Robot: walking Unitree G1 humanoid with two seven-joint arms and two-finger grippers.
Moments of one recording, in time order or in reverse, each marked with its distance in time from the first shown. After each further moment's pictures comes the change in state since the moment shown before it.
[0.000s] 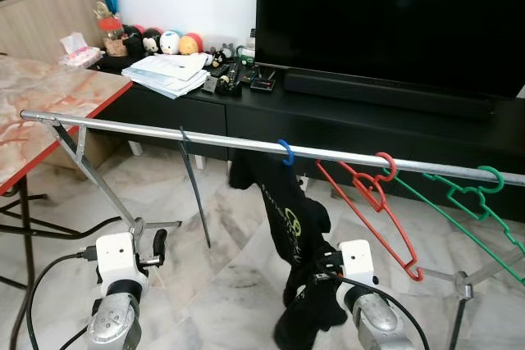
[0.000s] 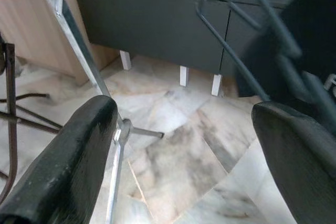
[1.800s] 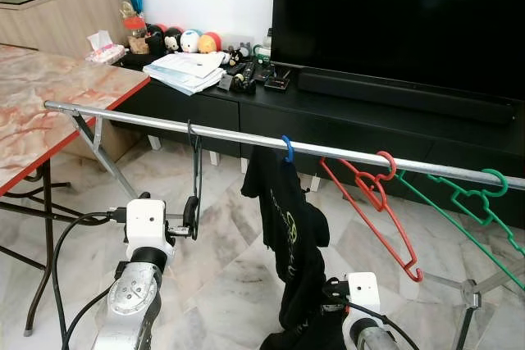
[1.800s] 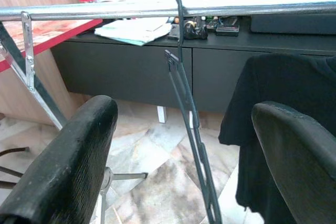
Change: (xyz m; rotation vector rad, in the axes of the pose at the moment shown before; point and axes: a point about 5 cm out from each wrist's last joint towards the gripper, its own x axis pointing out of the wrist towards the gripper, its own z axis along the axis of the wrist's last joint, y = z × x) left arm 0.004 -0.040 0.051 0.071 -0.143 -0.171; right arm -0.021 0.000 -0.054 0.077 0.167 -0.097
